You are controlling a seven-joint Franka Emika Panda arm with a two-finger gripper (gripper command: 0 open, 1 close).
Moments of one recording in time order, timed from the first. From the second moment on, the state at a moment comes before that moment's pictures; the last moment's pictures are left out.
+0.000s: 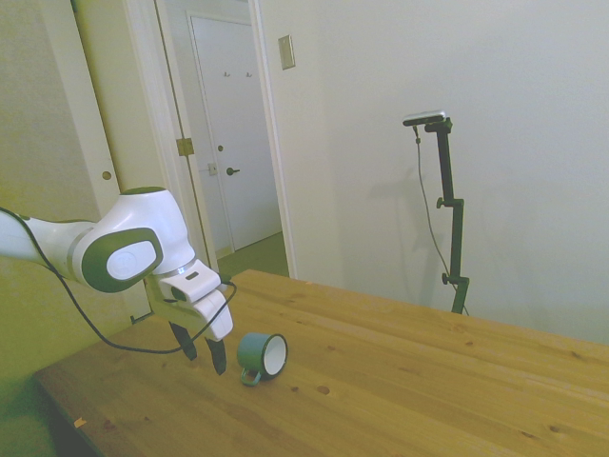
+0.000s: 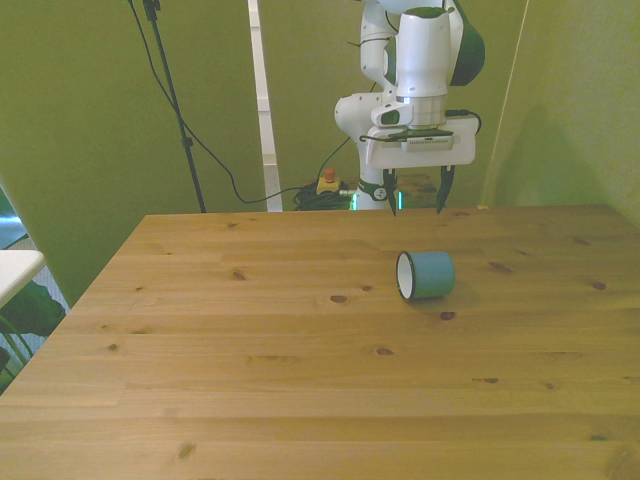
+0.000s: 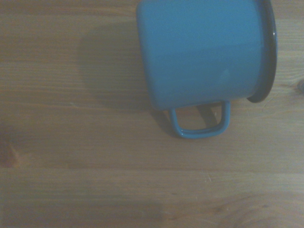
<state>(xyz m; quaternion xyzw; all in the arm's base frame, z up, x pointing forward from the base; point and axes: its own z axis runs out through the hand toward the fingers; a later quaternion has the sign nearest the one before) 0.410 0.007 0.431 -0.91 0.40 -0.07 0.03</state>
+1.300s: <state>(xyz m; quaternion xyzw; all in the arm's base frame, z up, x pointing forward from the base) 0.486 -0.109 0.473 -0.93 0.35 -0.09 0.11</state>
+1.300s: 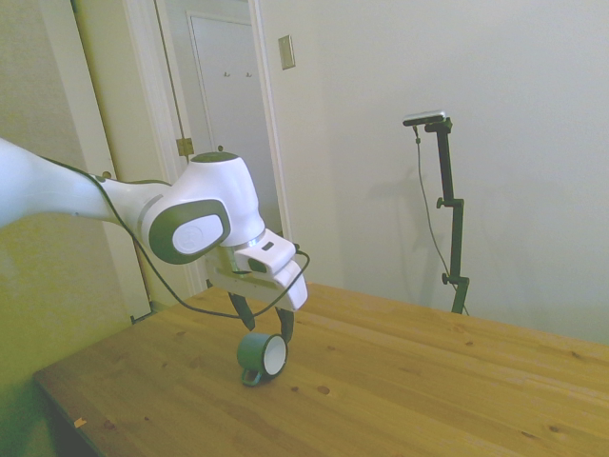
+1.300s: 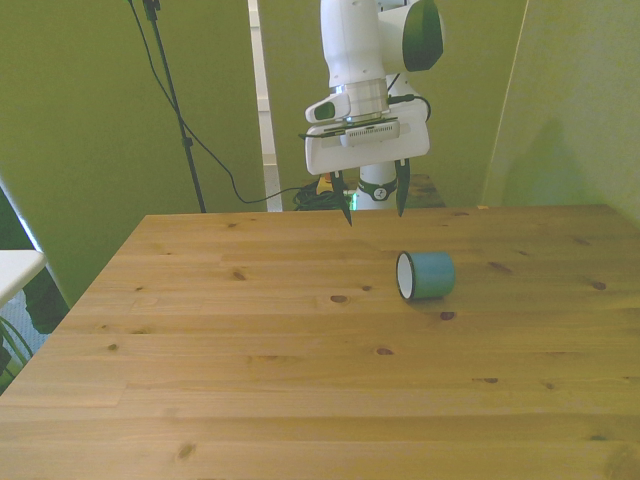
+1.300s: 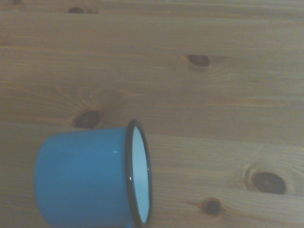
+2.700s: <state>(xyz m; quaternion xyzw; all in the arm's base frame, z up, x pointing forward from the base) 0.551 -0.128 0.392 -0.91 0.25 0.03 0.33</state>
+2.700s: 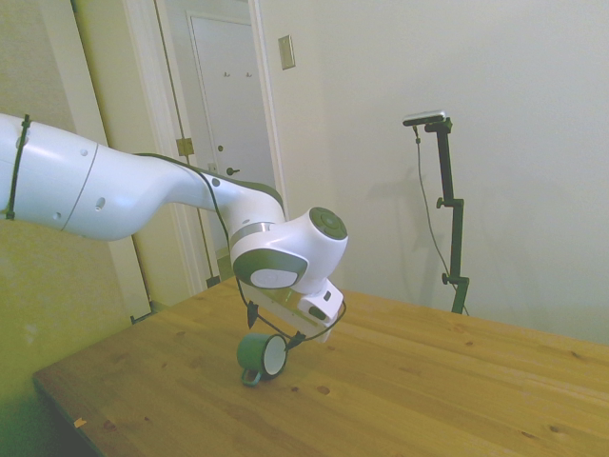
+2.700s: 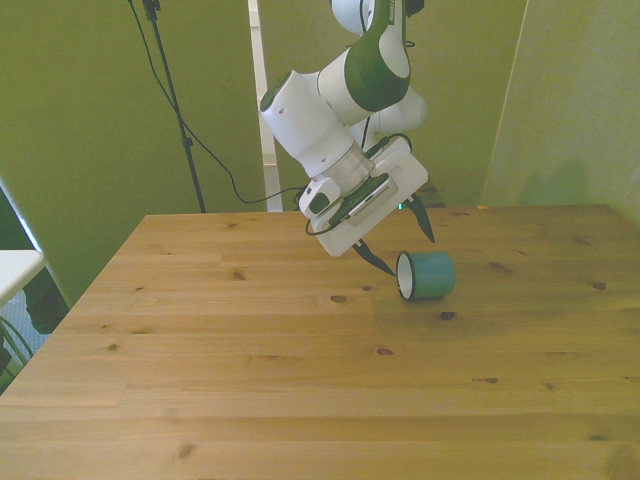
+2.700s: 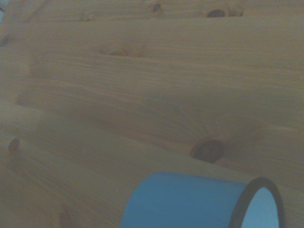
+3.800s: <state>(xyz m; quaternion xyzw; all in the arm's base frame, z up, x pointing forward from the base) 0.558 -0.122 0.336 -0.85 0.18 0.13 0.48</state>
